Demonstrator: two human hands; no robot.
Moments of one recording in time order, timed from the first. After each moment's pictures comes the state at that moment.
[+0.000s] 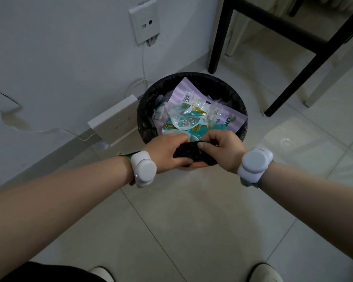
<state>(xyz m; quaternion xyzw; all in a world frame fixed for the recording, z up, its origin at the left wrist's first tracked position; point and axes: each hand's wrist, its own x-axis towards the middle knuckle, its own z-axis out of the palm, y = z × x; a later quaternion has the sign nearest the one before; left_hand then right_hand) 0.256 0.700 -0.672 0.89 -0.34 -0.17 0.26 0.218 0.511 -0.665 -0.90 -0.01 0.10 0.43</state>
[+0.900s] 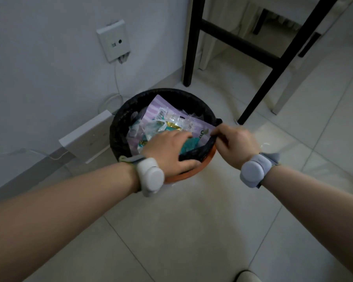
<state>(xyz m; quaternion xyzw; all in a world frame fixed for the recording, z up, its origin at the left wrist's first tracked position) 0.258 0.632 -0.649 0.92 -0.35 -0.07 0.17 0.219 0.425 -0.654 -0.97 -0.04 -0.10 0.20</state>
